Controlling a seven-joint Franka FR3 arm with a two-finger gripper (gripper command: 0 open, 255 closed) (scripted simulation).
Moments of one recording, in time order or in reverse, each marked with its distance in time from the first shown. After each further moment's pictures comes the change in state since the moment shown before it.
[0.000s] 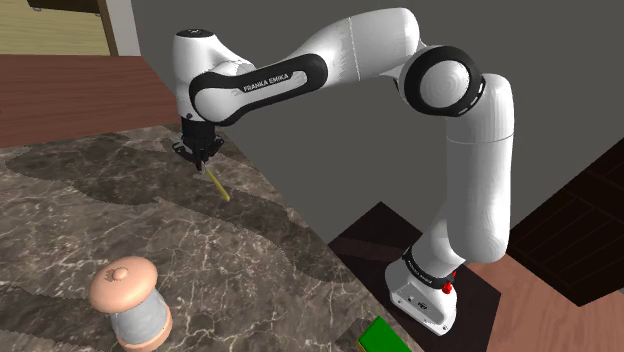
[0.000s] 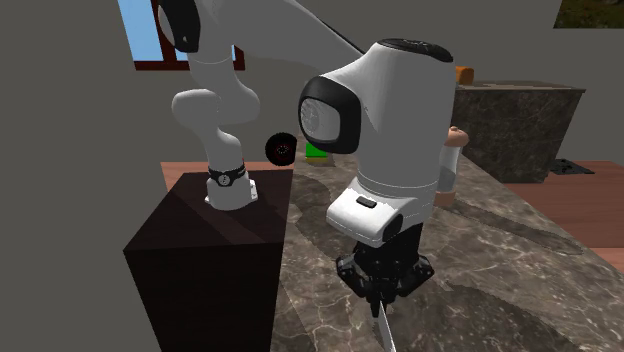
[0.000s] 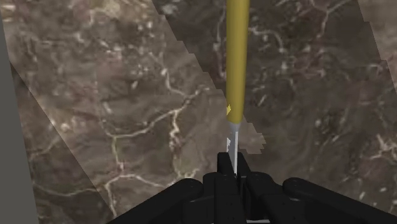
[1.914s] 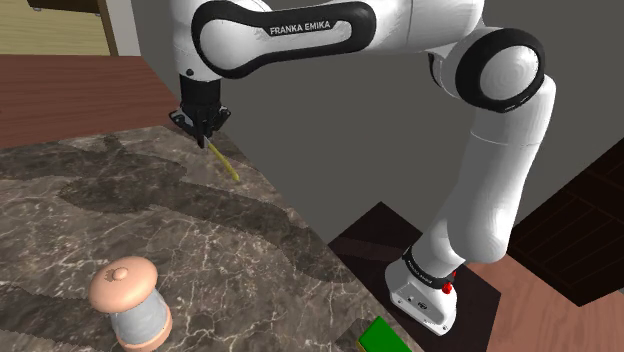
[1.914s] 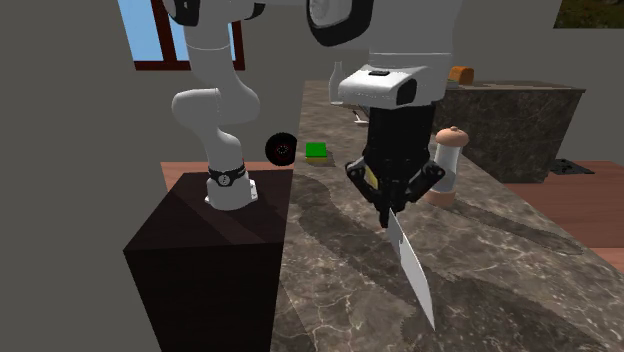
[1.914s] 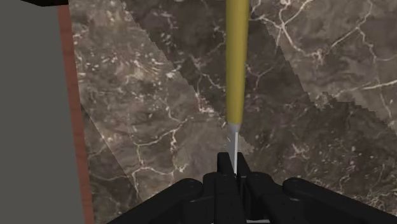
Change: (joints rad) arm 0.007 -0.218 0.051 -0.022 0.068 -0.188 0.024
